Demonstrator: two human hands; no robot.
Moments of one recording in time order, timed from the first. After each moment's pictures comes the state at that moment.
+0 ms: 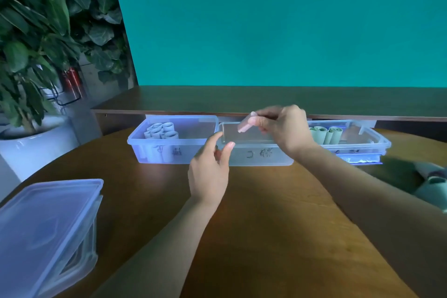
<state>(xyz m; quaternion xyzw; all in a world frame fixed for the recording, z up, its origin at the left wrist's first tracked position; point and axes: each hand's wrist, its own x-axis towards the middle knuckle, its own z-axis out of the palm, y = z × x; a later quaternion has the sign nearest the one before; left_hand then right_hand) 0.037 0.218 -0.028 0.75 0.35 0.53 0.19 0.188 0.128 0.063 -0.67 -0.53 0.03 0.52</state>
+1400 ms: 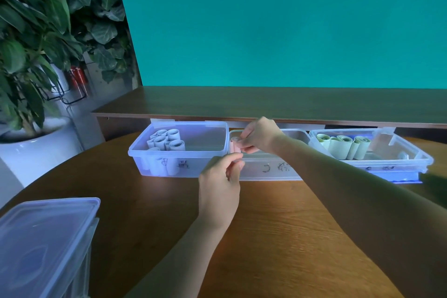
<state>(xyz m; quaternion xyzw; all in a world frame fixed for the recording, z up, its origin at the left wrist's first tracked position) 0.044 0.244 -0.042 0.77 0.28 0.53 0.22 0.219 0.253 0.036 -0.78 -0.46 0.21 0.36</state>
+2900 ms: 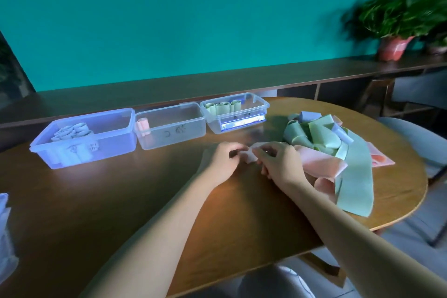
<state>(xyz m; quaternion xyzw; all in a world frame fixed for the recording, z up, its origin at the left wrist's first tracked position) 0.129 0.076 -0.037 0.91 0.14 0.19 0.33 0.189 -0.086 -0.030 -0.82 -0.26 -0.03 0.51</state>
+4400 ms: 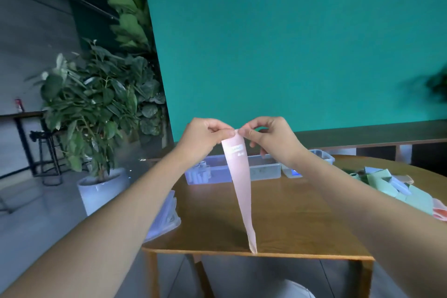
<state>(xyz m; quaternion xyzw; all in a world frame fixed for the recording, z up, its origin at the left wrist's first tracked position) -0.167 0.042 0.209 0.84 0.15 0.41 0.31 -0.003 -0.078 0.187 -0.57 -0.56 0.05 0.60</state>
